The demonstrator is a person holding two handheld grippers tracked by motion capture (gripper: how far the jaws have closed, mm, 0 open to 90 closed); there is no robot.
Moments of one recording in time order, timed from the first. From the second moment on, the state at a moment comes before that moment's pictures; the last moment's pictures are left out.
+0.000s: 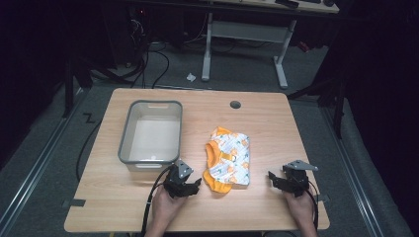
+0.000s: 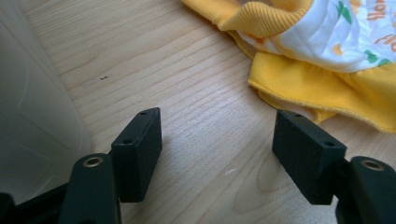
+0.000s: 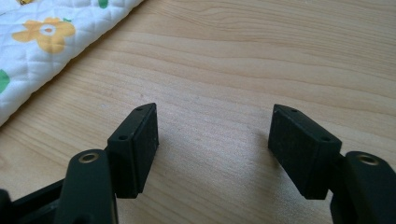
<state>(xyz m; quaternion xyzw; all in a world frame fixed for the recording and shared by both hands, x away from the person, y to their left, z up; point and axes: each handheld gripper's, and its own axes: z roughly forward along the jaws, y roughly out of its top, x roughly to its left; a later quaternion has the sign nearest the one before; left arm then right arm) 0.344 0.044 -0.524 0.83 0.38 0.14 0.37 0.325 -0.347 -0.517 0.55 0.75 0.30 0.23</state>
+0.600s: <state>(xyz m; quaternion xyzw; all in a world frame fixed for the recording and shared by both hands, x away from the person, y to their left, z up) 0.344 0.044 -0.524 0.83 0.38 0.14 0.37 0.325 -0.347 -0.517 0.55 0.75 0.30 0.23</state>
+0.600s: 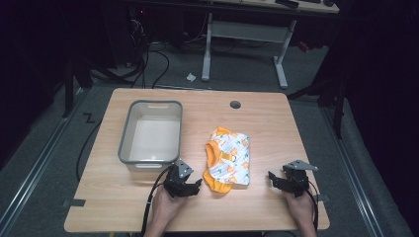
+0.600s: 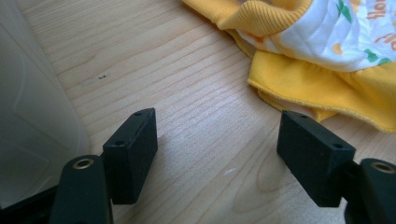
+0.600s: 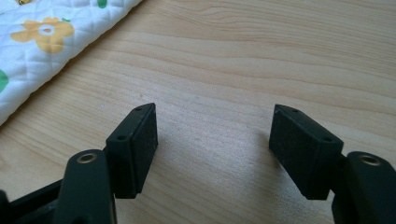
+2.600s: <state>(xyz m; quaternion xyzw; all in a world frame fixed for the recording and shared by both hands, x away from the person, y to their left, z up) 0.390 -0.016 -0.466 0.82 0.40 0.06 0.42 0.324 -0.346 -0.517 0.55 0.75 0.30 0.23</state>
